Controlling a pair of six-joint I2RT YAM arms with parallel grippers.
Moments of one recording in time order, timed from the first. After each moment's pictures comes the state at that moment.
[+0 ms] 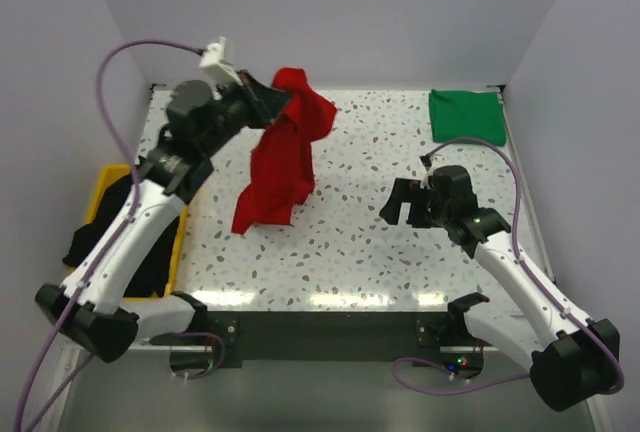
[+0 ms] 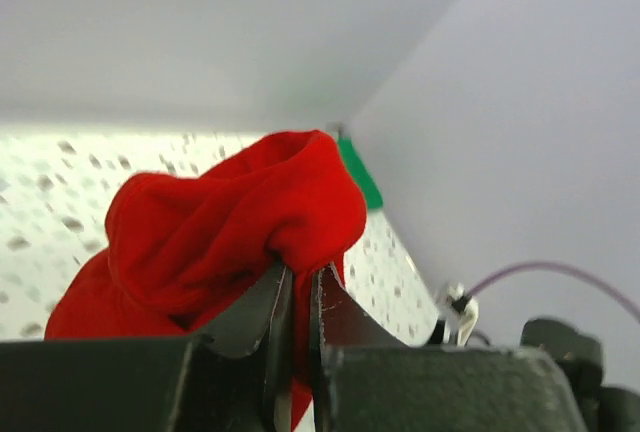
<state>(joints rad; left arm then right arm) -0.40 1.18 1.41 -0.22 0.14 -0.59 0.35 0.97 0.72 -0.49 -0.15 0.44</state>
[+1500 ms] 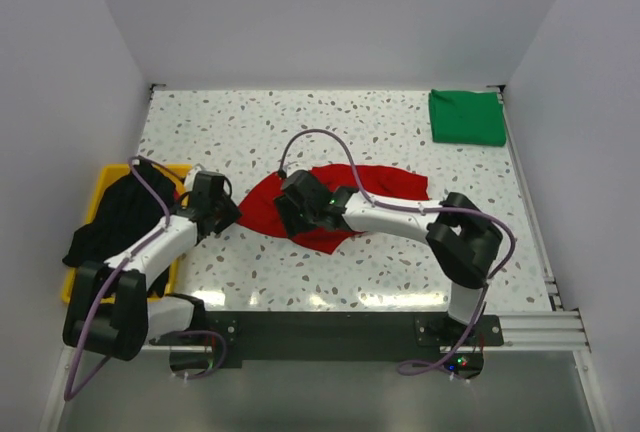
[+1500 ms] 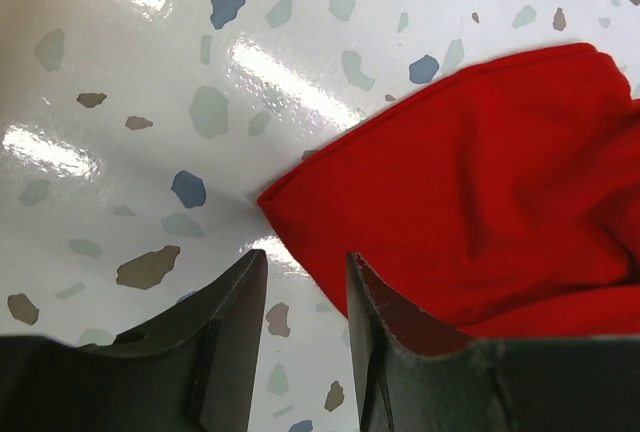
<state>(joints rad) -0.21 1.21 0.57 -0.29 -0.16 -0.84 1.00 1.82 1.26 -0.33 0.15 0.47</state>
